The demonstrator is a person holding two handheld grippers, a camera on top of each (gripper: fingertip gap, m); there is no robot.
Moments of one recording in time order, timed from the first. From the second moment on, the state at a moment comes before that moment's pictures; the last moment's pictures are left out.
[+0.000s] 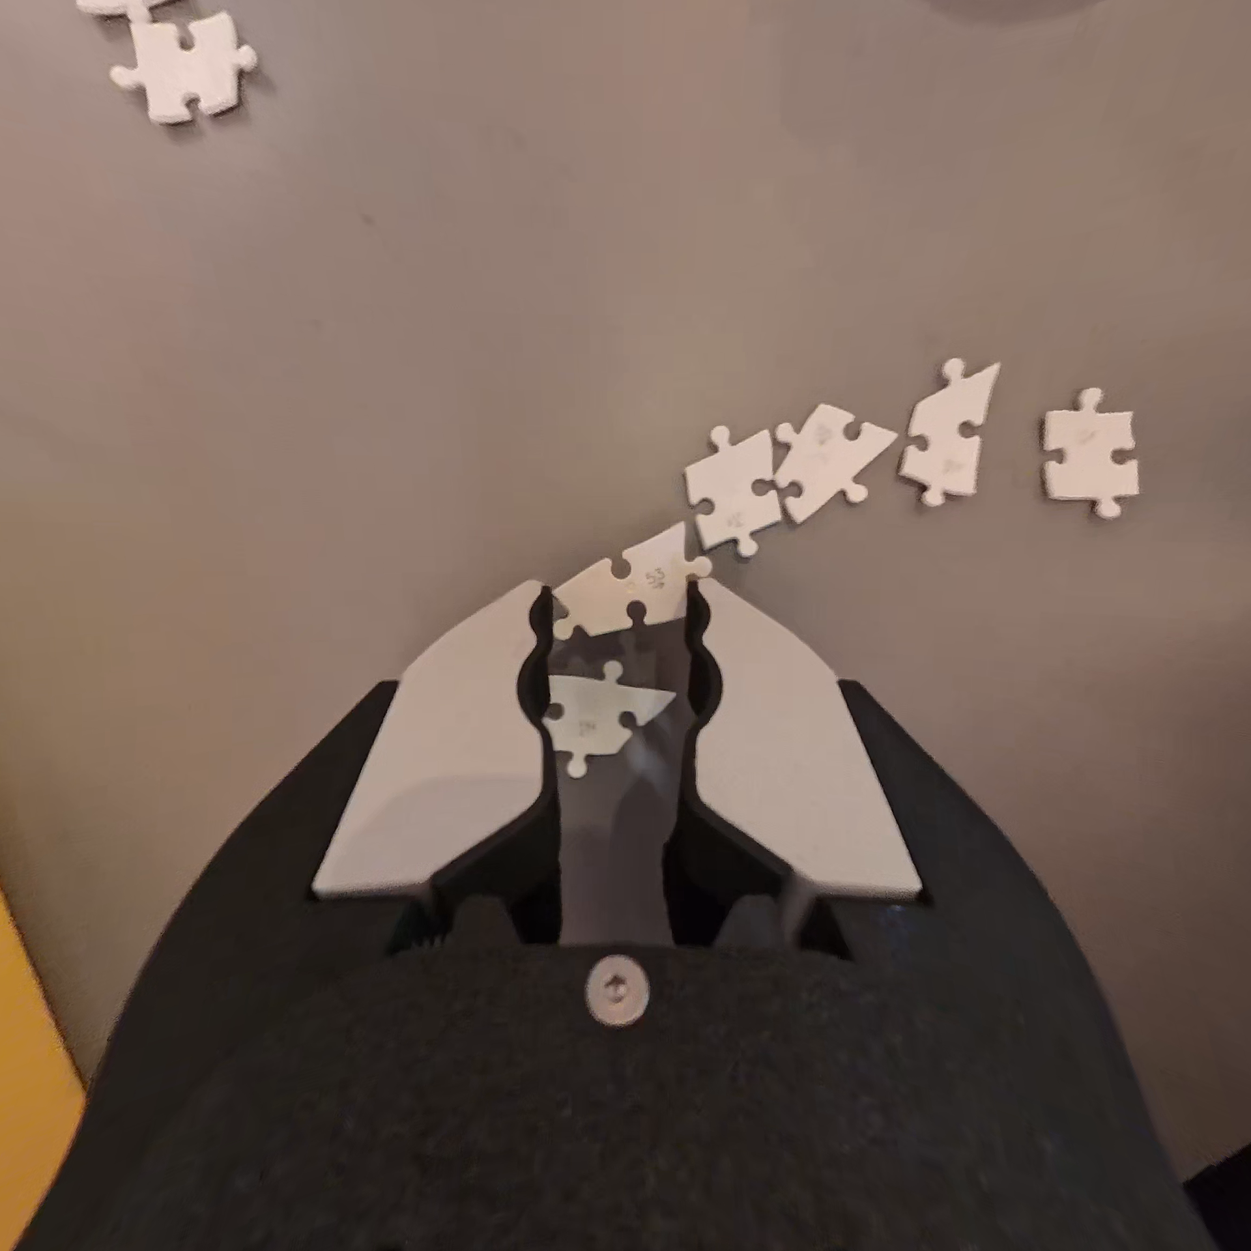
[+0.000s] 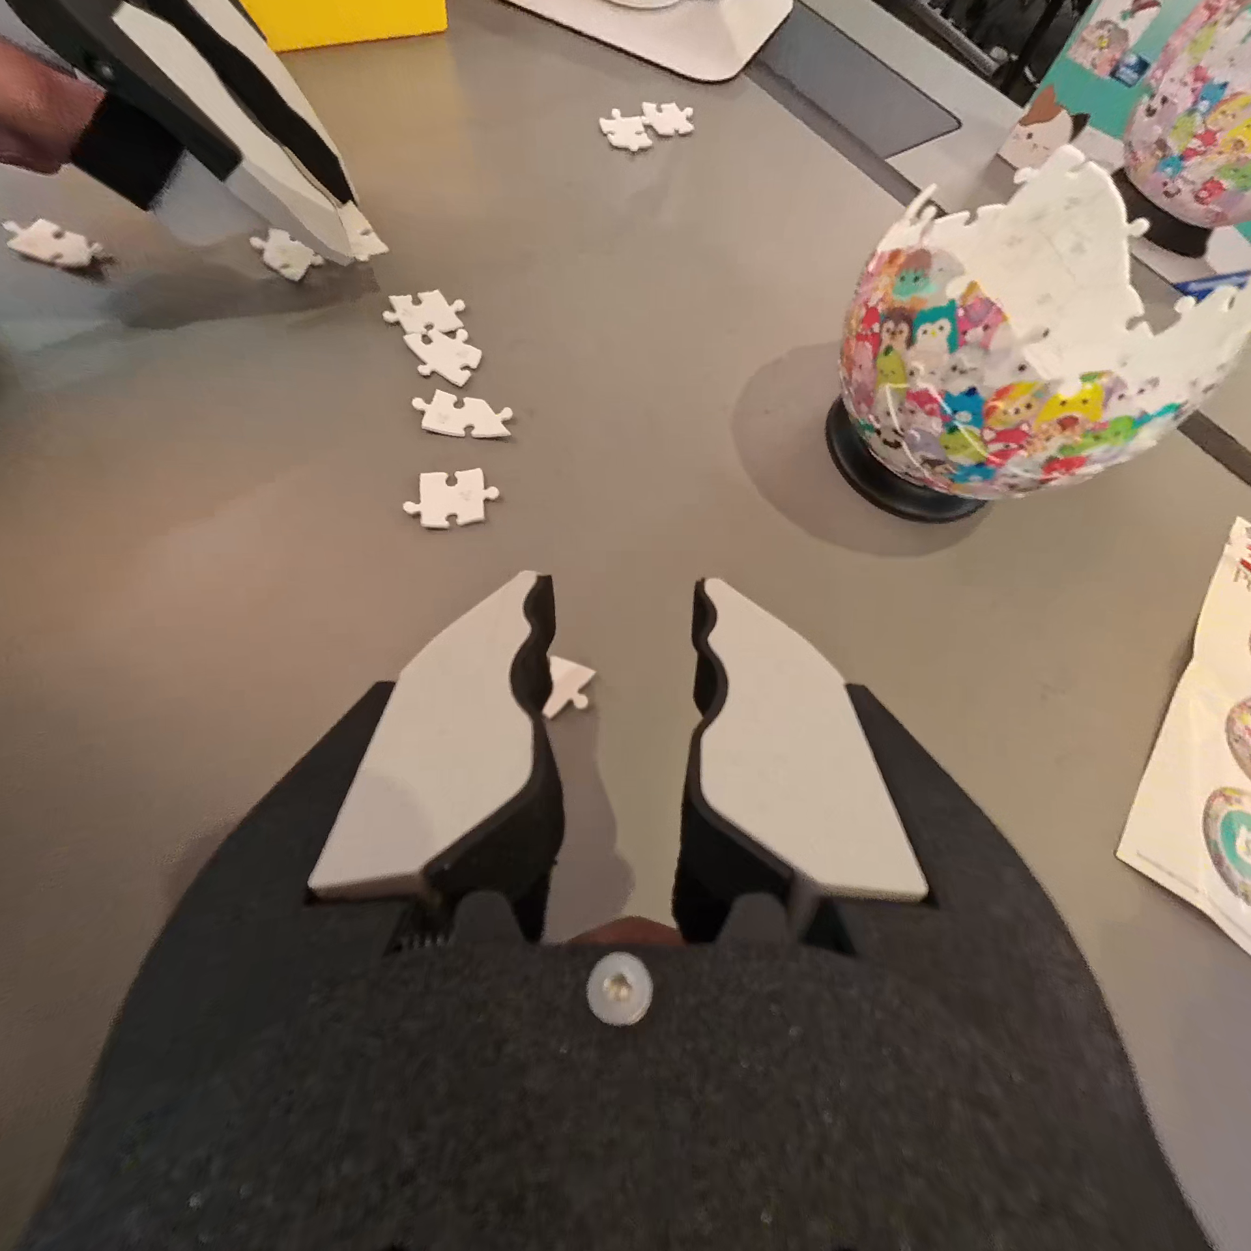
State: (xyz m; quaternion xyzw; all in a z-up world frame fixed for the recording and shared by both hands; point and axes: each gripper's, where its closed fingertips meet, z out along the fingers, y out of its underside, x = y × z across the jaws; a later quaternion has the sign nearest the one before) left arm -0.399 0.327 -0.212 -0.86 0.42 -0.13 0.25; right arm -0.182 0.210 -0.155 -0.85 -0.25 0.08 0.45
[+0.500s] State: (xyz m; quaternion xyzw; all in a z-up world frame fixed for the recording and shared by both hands) left arm -0.398 0.323 -0.219 -0.83 0.48 -0.13 0.25; right arm -0.184 0.213 -0.157 -0.85 -0.26 0.08 0.44
